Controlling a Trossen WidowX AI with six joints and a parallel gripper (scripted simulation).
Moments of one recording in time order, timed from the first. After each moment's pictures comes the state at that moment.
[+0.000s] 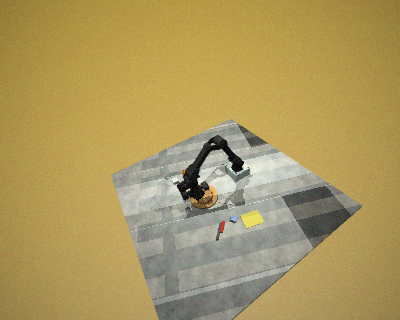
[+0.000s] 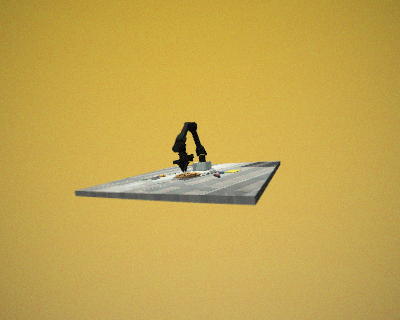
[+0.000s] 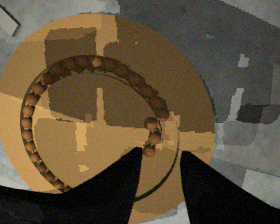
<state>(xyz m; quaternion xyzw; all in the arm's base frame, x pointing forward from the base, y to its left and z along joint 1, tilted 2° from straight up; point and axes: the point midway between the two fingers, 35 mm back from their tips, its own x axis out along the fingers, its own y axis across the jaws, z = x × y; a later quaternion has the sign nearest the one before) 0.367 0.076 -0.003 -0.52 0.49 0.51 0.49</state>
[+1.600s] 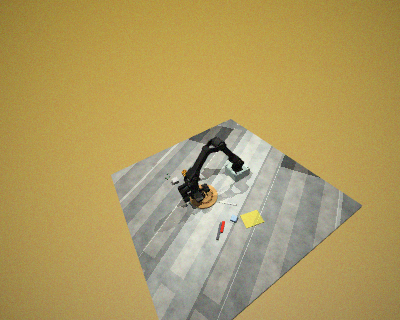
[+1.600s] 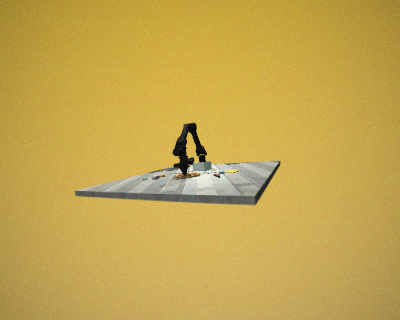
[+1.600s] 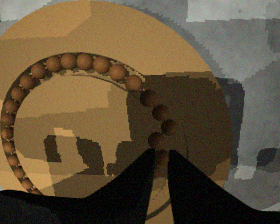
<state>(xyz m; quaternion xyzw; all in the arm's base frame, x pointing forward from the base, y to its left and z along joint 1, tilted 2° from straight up) 0.365 0.076 -0.029 -0.52 0.49 0.51 0.48</state>
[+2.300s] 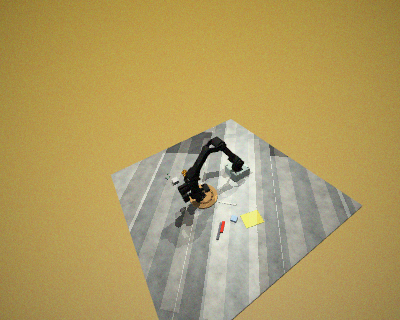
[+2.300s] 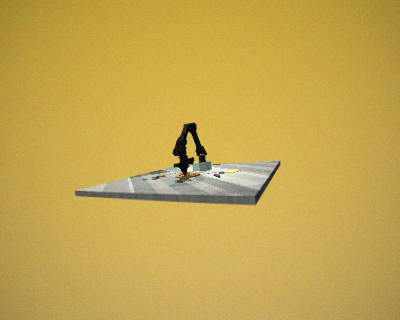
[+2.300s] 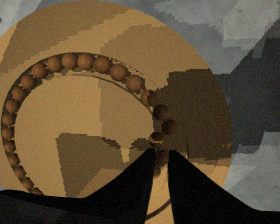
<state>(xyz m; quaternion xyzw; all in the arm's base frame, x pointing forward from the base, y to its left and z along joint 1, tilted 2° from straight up) 0.365 0.076 -0.028 -0.52 0.49 0.51 0.48</state>
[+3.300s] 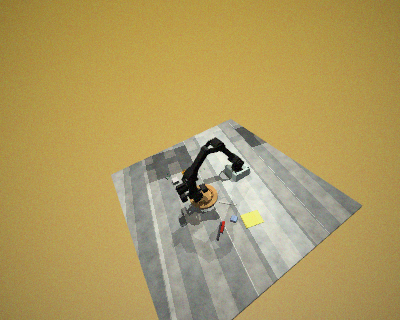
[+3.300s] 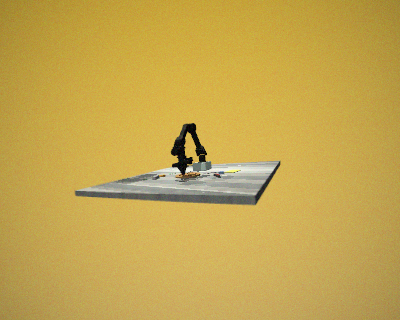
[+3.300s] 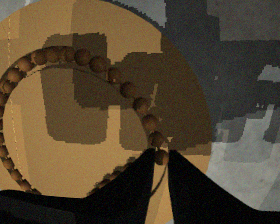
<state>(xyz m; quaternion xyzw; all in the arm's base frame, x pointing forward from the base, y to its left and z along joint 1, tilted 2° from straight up) 0.377 0.072 -0.026 -0.52 0.49 0.51 0.48</state>
